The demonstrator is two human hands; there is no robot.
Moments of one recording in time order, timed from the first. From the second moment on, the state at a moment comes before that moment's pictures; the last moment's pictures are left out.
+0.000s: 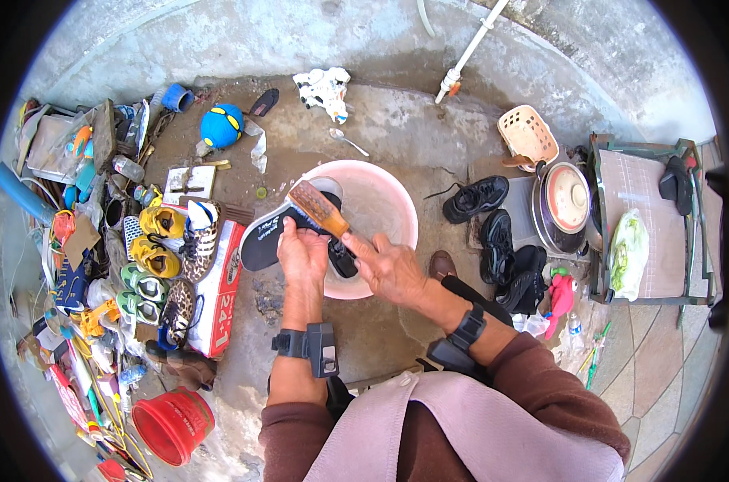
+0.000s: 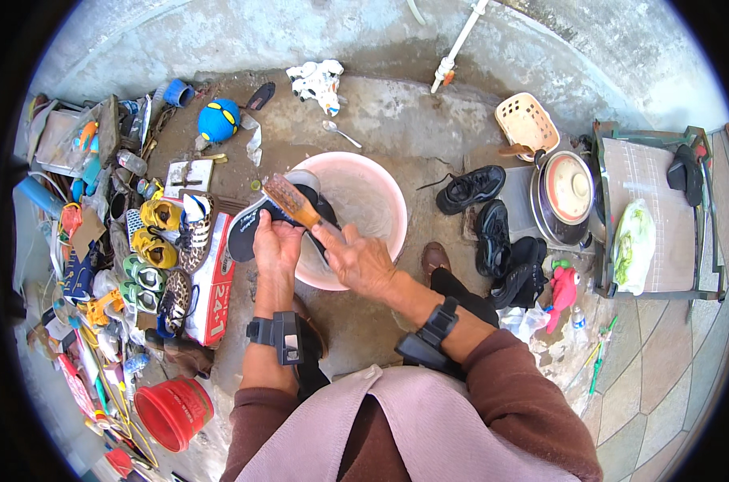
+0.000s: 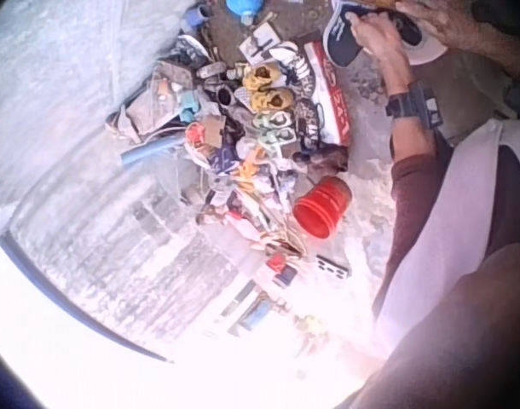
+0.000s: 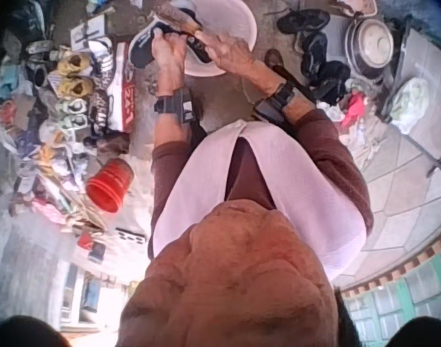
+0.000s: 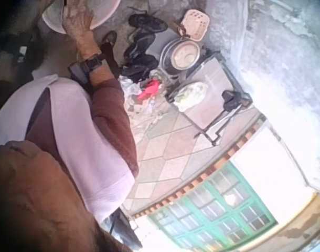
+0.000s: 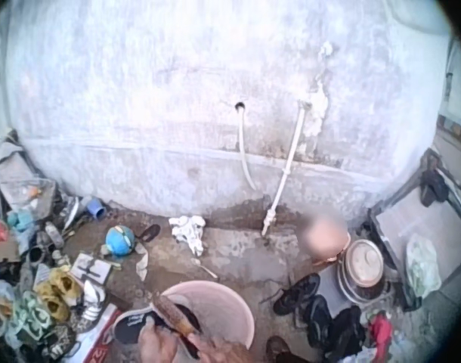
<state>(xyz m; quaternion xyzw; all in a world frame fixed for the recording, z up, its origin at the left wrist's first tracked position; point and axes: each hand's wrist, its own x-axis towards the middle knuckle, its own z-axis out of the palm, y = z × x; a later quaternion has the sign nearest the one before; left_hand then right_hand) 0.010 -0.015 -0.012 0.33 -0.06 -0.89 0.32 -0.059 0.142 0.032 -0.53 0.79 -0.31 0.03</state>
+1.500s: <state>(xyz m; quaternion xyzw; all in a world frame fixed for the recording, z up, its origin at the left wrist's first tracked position) 0.029 -0.060 0.009 0.29 -0.04 -0.86 0.42 -0.102 0.162 0.018 -0.49 0.80 -0.33 0.04</state>
